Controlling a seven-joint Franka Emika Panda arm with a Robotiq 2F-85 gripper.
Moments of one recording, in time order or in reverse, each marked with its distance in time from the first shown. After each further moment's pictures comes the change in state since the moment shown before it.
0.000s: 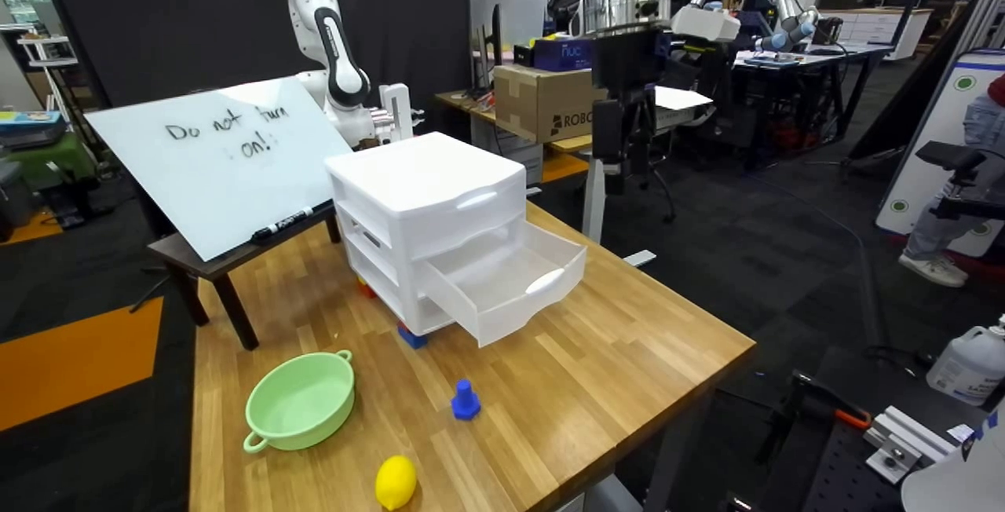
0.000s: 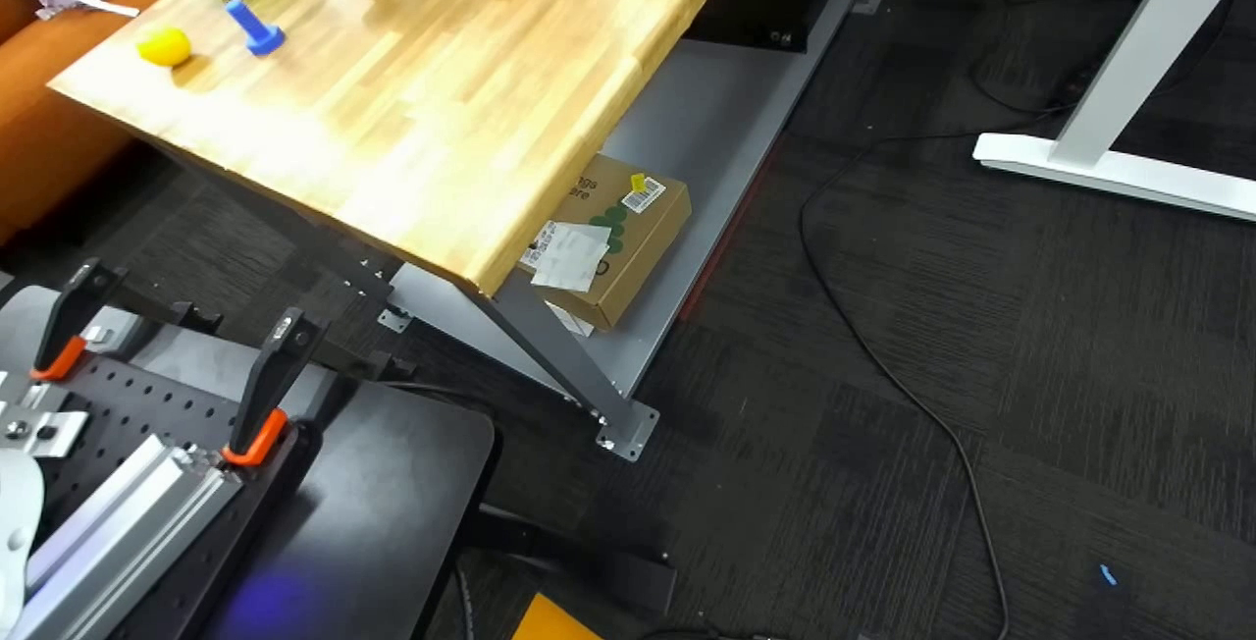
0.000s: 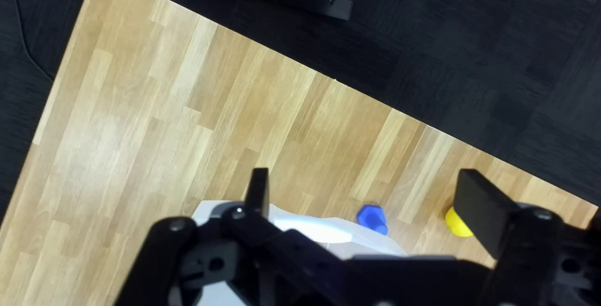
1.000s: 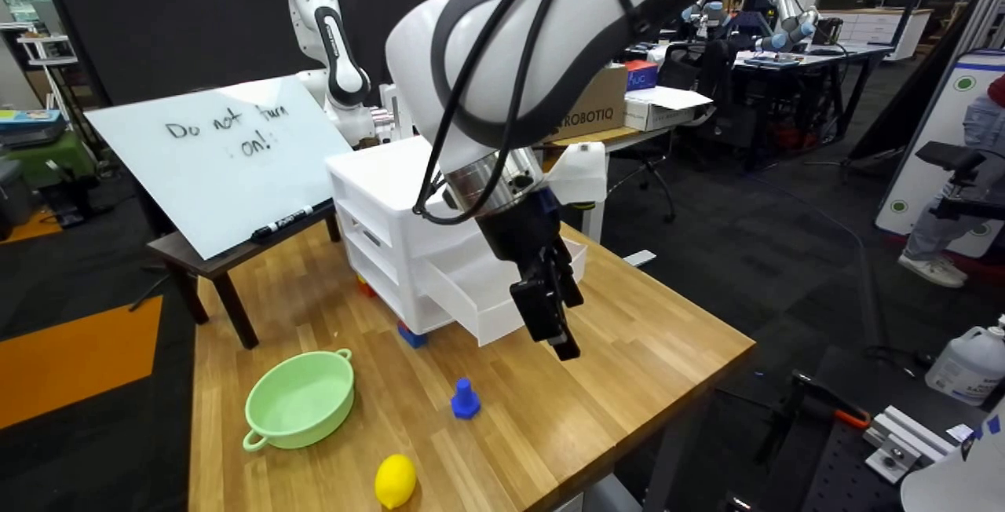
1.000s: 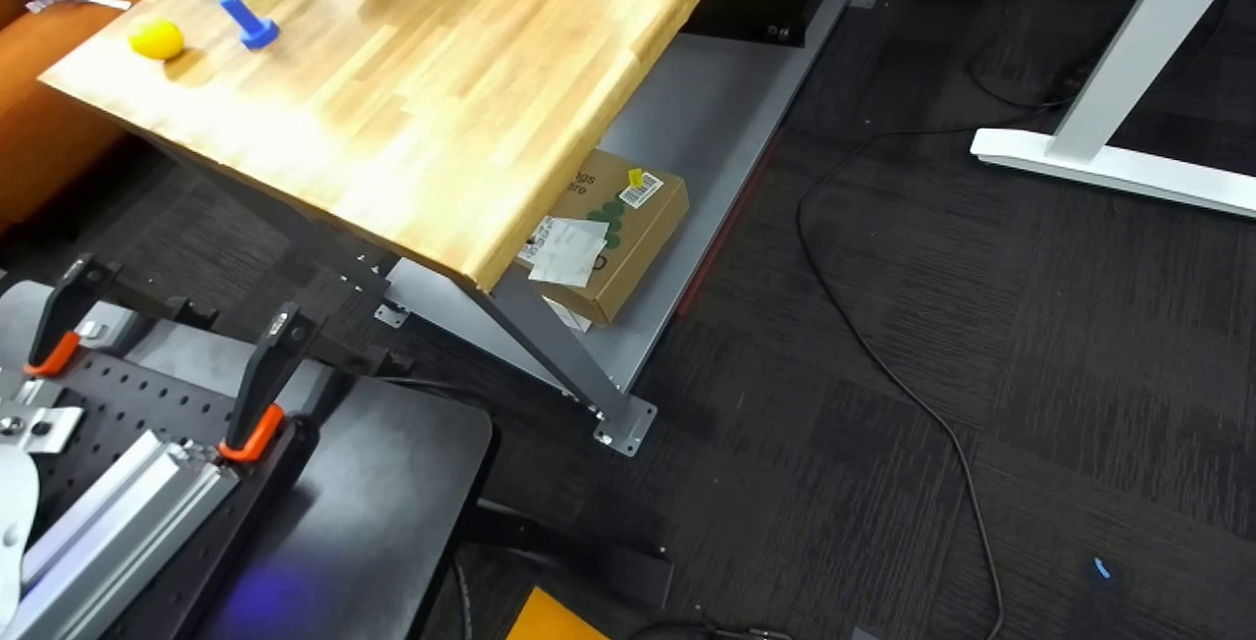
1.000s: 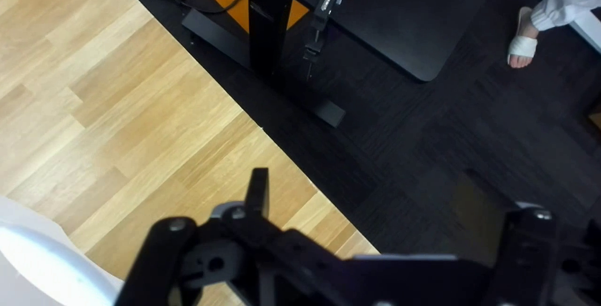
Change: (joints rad) arm 0.124 0.431 0.219 0.188 -0.080 -0.068 -0.017
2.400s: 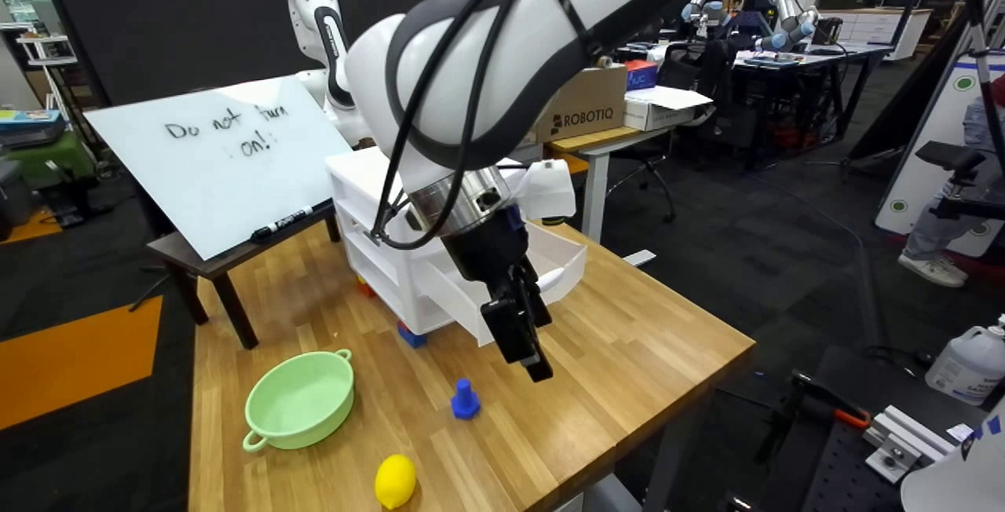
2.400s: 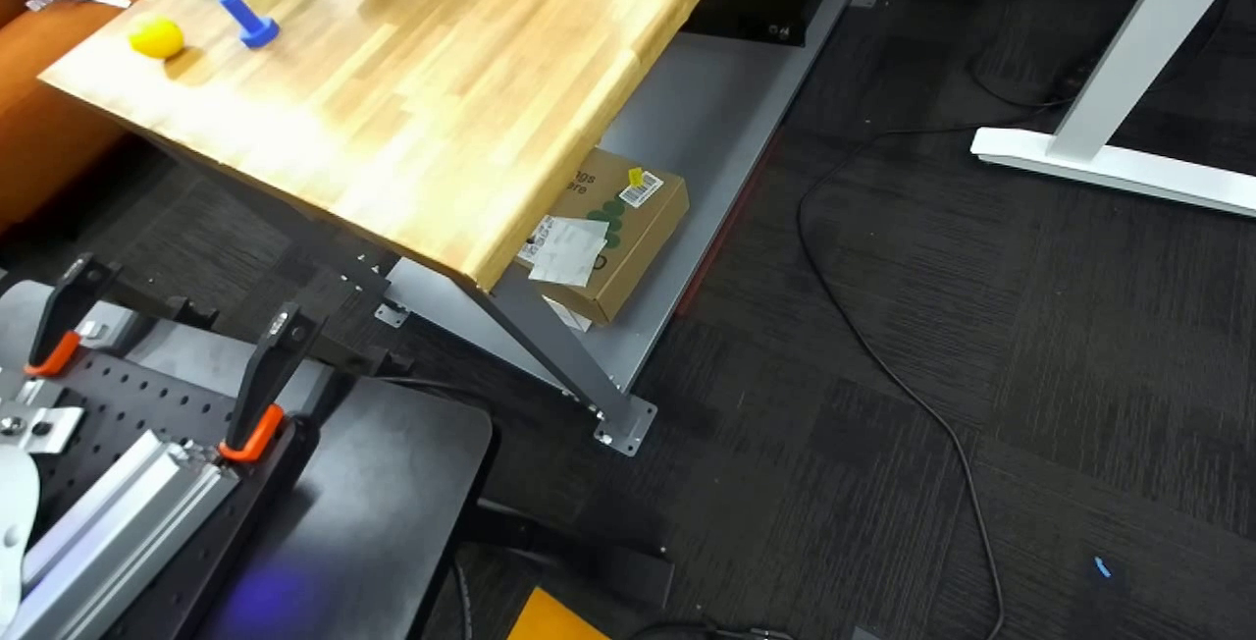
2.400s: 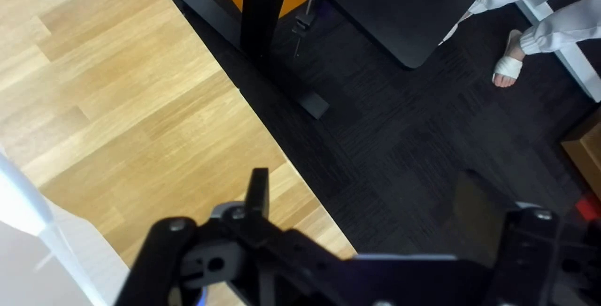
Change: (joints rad) arm 0.018 0.097 0.034 0.099 -0.003 0.000 -0.083
